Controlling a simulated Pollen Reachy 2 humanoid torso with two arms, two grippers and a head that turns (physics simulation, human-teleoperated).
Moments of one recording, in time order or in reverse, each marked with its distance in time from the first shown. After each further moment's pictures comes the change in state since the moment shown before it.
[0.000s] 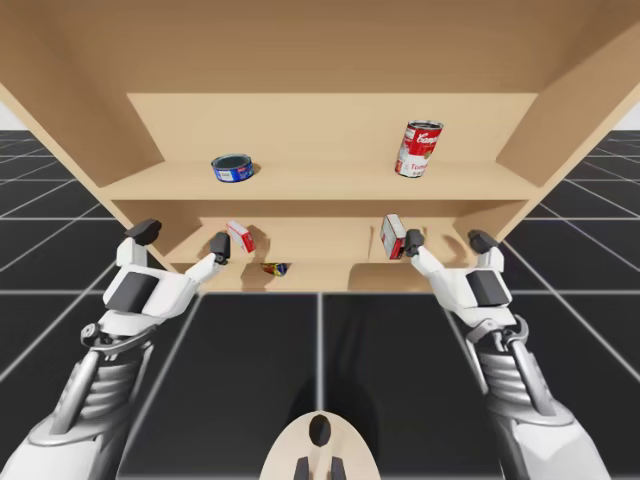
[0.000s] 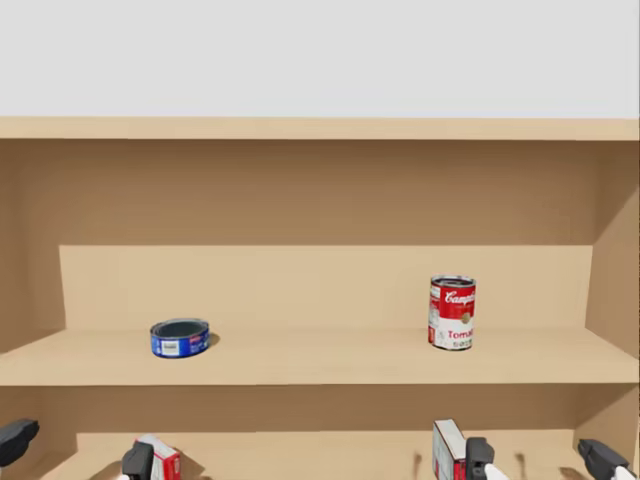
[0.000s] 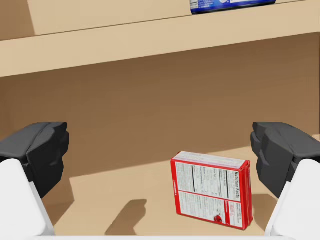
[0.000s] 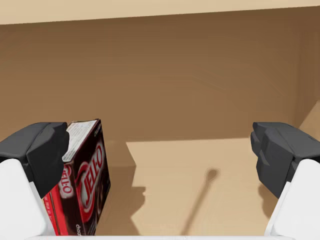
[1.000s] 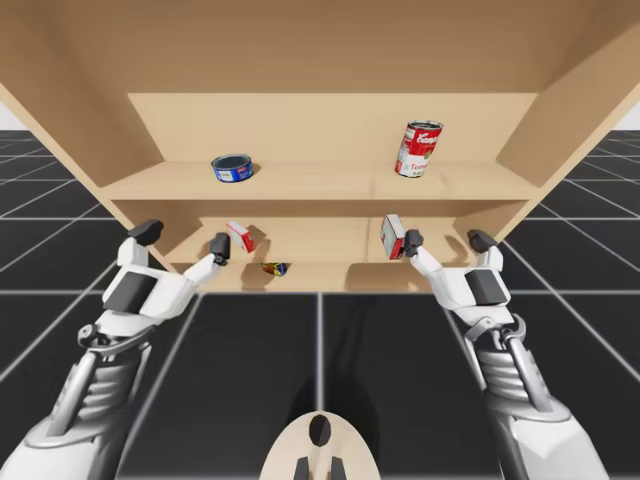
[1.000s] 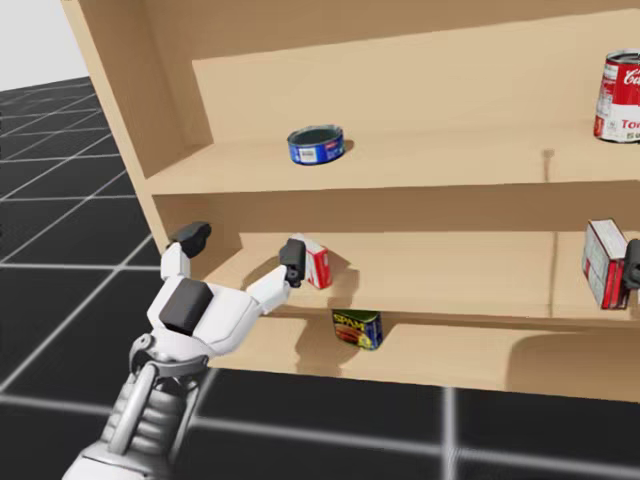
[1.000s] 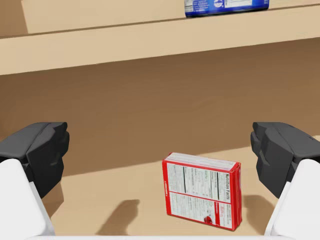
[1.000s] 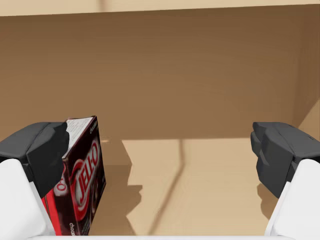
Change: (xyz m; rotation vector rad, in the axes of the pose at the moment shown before) left arm 0.002 0.001 0.001 -0.022 0.000 0.036; right arm -0.003 -0.002 -0.002 0.002 0.000 0.020
